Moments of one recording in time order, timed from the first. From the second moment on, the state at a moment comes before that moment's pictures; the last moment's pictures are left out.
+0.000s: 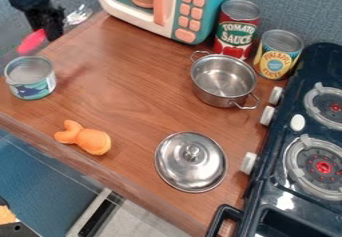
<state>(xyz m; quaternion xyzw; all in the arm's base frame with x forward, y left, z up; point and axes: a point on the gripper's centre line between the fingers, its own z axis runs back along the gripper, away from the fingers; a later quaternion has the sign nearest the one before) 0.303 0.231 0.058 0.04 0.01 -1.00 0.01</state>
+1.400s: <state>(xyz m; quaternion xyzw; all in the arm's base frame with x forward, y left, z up) 0.337 0.240 0.050 0.04 -0.01 -0.99 0.11</state>
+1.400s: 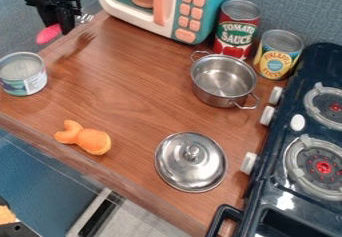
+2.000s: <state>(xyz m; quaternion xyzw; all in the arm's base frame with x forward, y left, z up) 0.342 0.223 0.022 0.03 0.03 -1.00 0.09</state>
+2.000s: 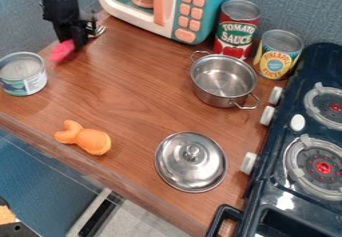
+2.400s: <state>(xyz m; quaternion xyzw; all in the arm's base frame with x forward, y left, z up) 0.333 0.218 0.019 -0.01 0.01 -1.00 0.08</state>
